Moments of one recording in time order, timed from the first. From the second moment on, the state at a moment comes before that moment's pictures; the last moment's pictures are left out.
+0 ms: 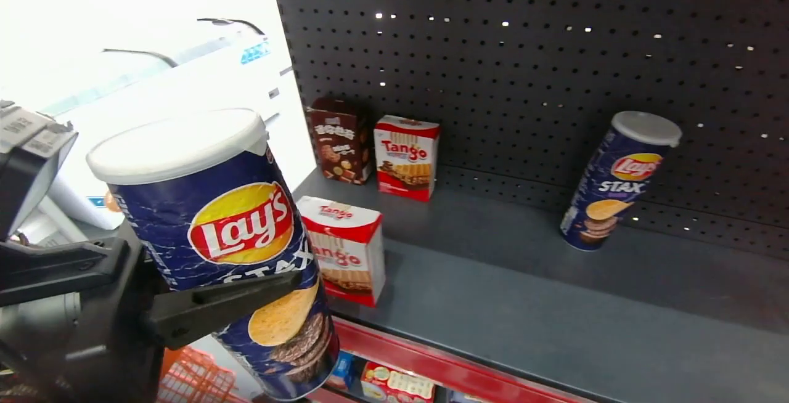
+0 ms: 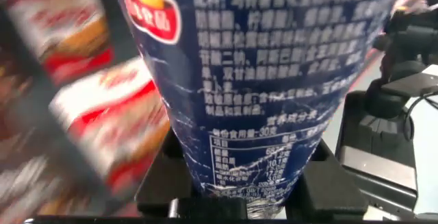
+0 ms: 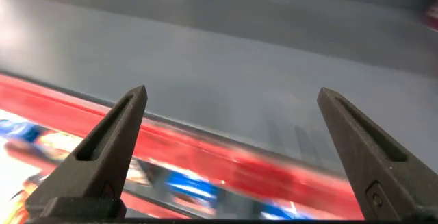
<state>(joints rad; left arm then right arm) -0.44 1.17 -0.59 -0.52 -0.69 0.05 0.00 0.01 0.00 0.00 -0.03 0.00</state>
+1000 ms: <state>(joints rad) -0.45 1.17 -0.58 -0.52 -0.69 0.04 0.00 0.01 0.00 0.00 -0.03 0.00</state>
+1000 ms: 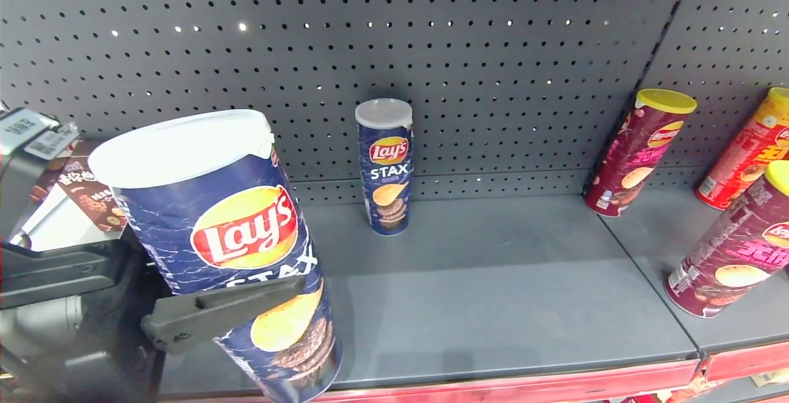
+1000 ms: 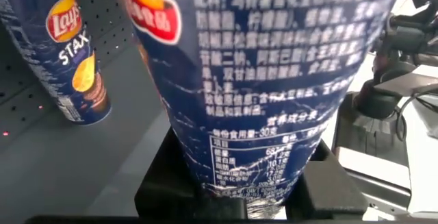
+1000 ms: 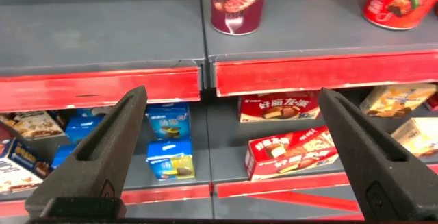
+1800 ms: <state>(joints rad) -0.45 1.16 -0.58 -0.52 -0.69 0.04 0.00 0.01 0.00 0.00 -0.03 0.00</state>
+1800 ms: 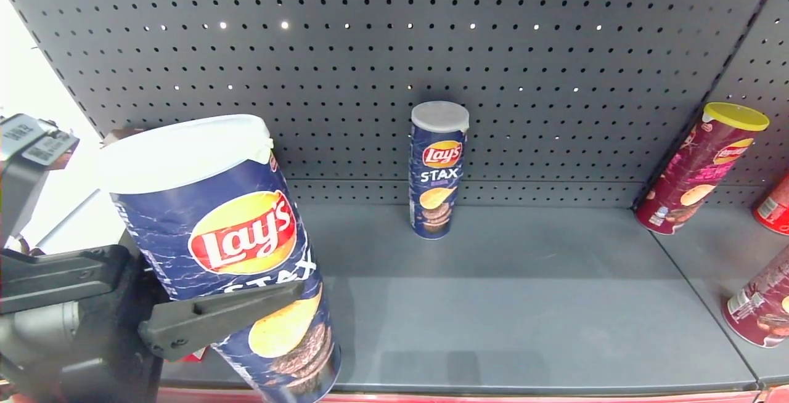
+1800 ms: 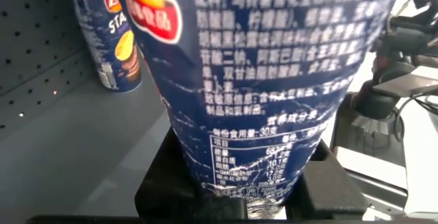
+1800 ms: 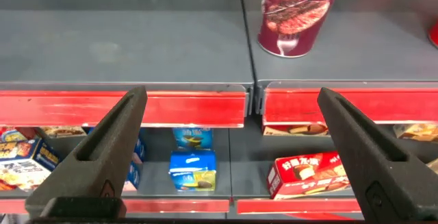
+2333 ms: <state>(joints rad) -0.44 1.17 -0.58 -0.59 -0.69 0.04 0.01 0.01 -0.02 0.00 0.02 -0.01</state>
